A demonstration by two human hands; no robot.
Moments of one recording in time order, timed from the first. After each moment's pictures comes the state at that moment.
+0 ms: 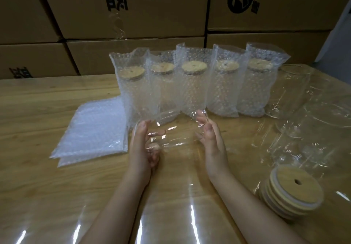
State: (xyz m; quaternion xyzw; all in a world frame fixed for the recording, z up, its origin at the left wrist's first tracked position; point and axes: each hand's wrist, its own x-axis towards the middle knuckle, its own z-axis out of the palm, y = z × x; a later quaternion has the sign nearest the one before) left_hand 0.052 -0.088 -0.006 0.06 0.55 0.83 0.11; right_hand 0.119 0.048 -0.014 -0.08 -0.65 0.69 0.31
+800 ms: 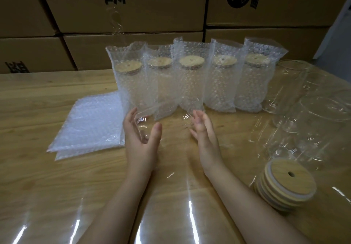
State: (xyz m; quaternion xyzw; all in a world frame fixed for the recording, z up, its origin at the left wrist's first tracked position) left_hand 0.070 -0.085 -0.006 0.16 0.70 0.69 -0.12; right_hand 0.116 0.047 -0.011 -0.09 -0.65 0.71 0.25
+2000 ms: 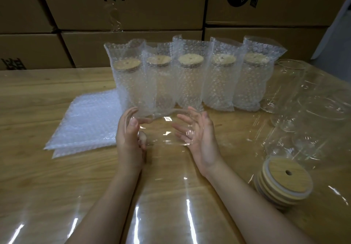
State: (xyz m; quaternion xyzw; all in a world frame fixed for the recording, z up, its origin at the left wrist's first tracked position) left_hand 0.056 -0.095 -0.005 0.13 0.59 0.80 -0.04; right_hand 0.118 0.044 0.002 -0.07 -0.53 0.83 0.16
